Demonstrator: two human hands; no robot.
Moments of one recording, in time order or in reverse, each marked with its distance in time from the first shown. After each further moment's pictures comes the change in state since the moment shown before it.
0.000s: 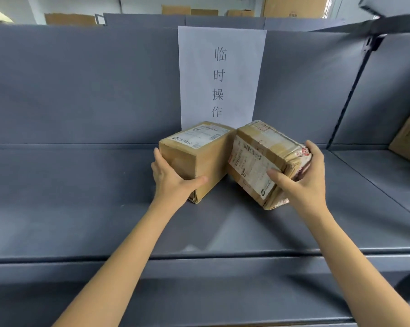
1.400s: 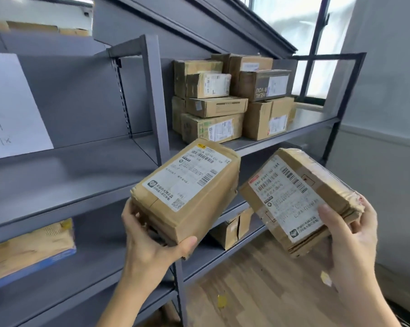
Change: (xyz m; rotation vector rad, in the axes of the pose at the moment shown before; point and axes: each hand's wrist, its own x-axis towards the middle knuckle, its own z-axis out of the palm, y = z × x) left_hand -0.412 0.153 0.180 -0.416 -0.500 0.337; right_hand -0.315 -0.042 -0.478 0.209 0.840 0.154
